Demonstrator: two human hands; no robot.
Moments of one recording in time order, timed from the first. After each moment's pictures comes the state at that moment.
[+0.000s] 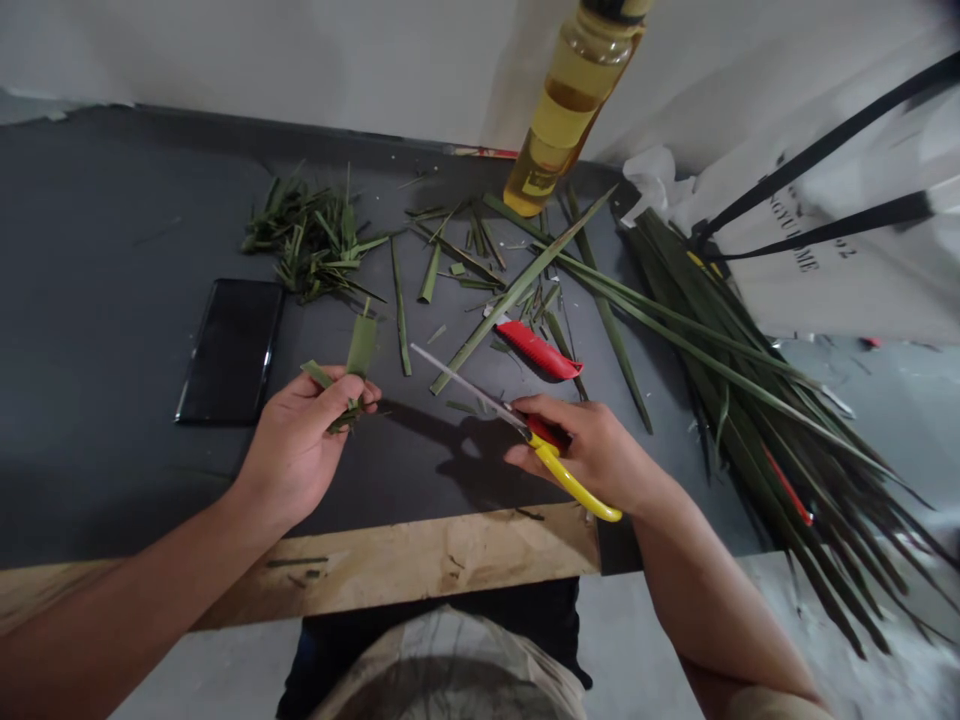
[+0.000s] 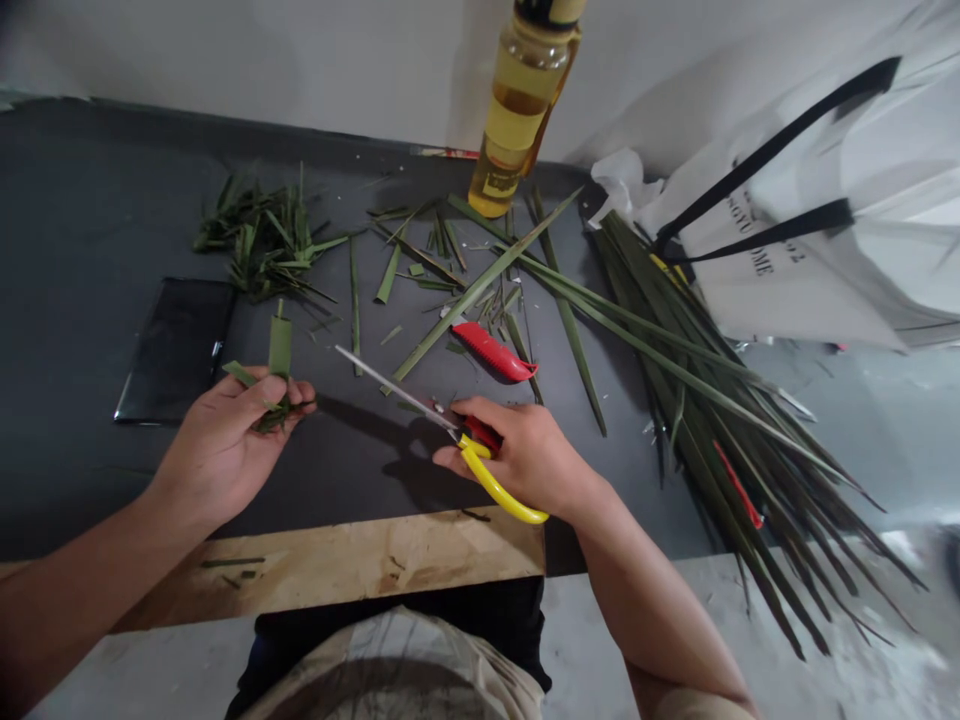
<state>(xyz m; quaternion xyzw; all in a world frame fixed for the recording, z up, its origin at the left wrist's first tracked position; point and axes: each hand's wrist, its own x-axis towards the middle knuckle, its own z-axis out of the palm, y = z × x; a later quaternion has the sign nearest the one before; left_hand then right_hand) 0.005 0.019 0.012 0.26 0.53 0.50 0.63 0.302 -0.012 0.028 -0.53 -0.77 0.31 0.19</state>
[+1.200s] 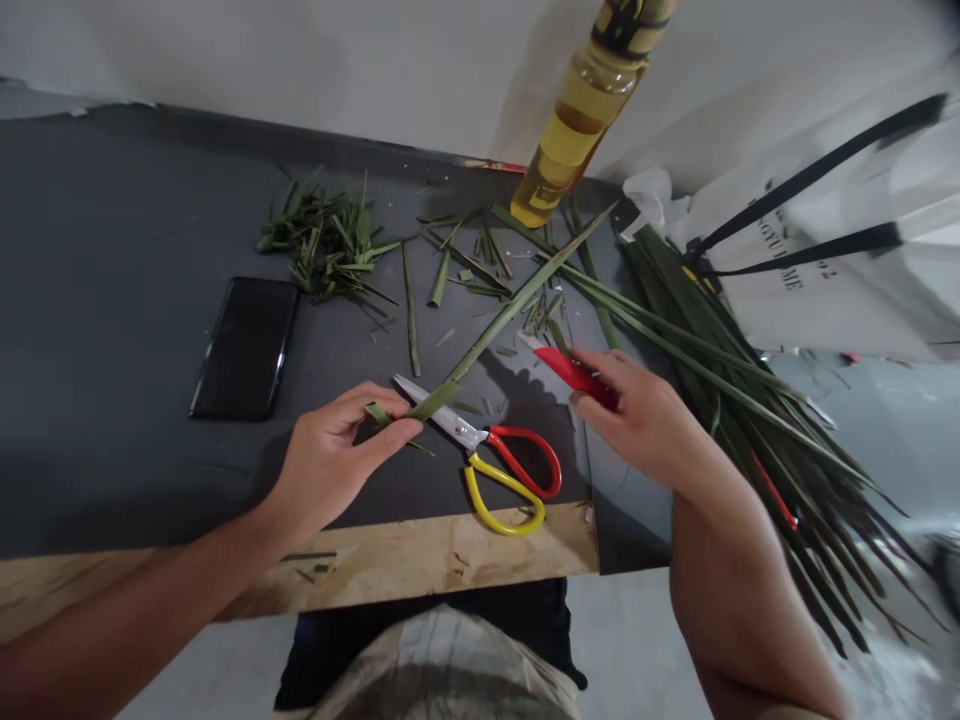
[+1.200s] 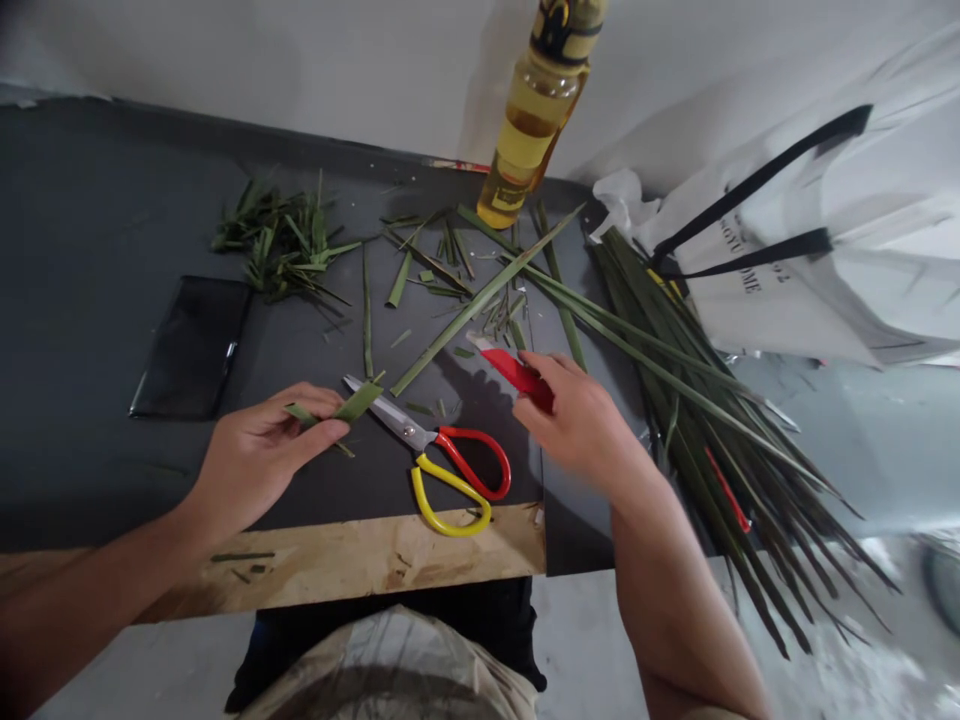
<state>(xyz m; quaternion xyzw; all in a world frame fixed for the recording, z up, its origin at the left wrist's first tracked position) 0.003 0.002 0.012 0.55 0.51 0.41 0.51 0.330 0.006 0.038 -0.66 -0.70 0.21 0.15</state>
